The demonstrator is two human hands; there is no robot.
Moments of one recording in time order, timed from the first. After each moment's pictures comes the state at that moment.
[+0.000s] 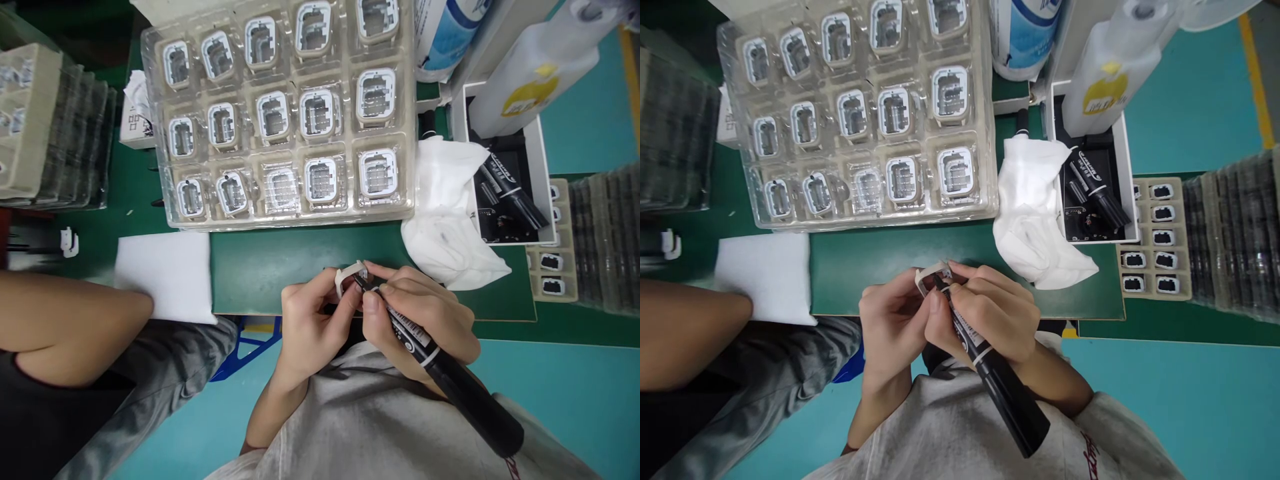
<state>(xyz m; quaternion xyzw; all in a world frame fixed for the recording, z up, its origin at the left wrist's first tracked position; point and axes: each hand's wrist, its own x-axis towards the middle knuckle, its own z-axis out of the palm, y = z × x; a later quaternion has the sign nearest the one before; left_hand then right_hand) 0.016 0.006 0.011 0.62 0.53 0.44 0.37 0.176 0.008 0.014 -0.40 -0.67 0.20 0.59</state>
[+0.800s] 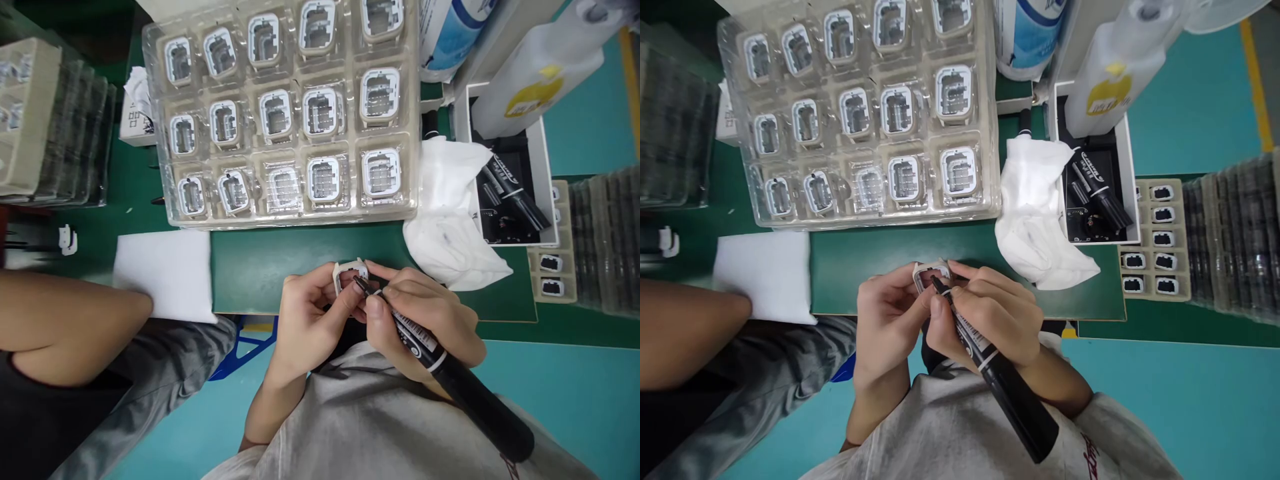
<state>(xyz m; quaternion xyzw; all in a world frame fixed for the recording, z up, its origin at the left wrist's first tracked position) 0.017 0.013 0.023 0.48 0.52 0.45 0.55 0.174 0.010 0.015 -0.38 -0.66 0.21 0.61</state>
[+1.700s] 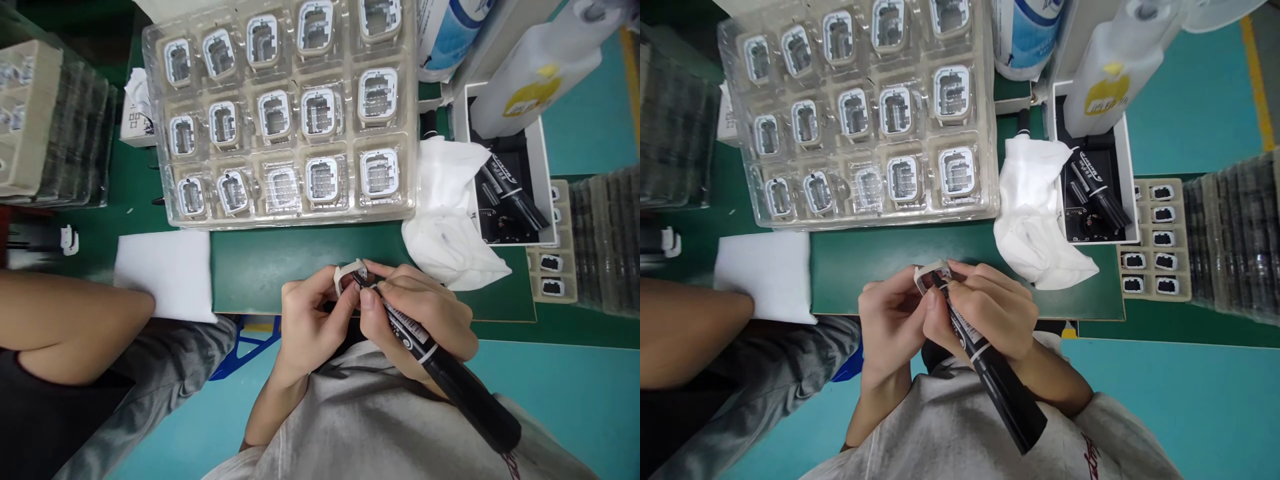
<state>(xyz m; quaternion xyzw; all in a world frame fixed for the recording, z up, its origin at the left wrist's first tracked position) 0.015 0.007 0.012 0.57 0.56 0.43 0.43 0.174 0.013 0.015 -0.40 -0.67 0.20 0.59</state>
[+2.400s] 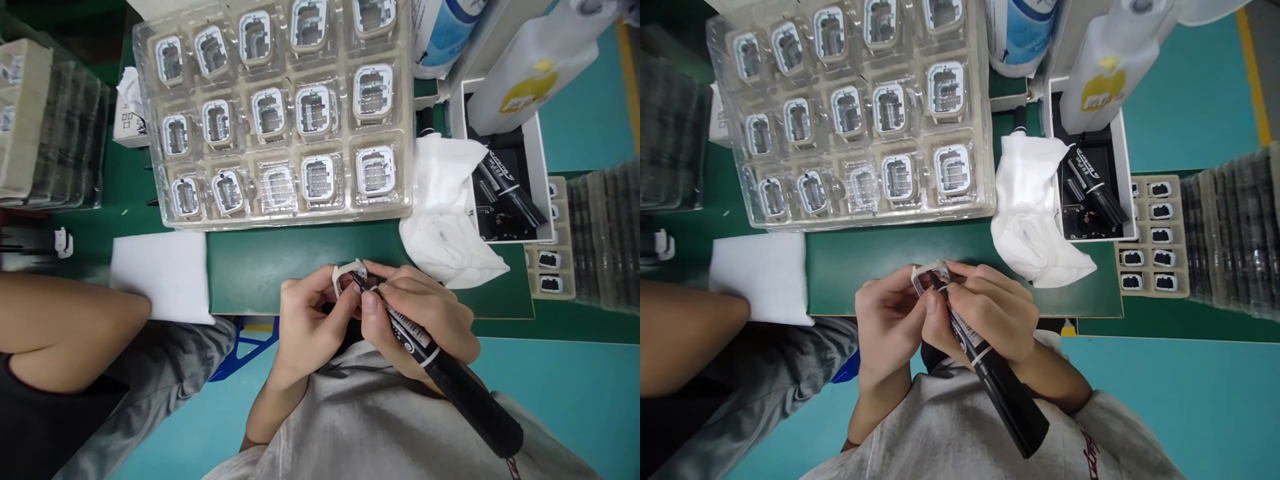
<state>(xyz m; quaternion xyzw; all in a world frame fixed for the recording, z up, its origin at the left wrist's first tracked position) 0.016 0.005 0.012 0.53 0.55 0.43 0.48 0.174 0.012 0.015 -0.40 -0.66 0.19 0.61</state>
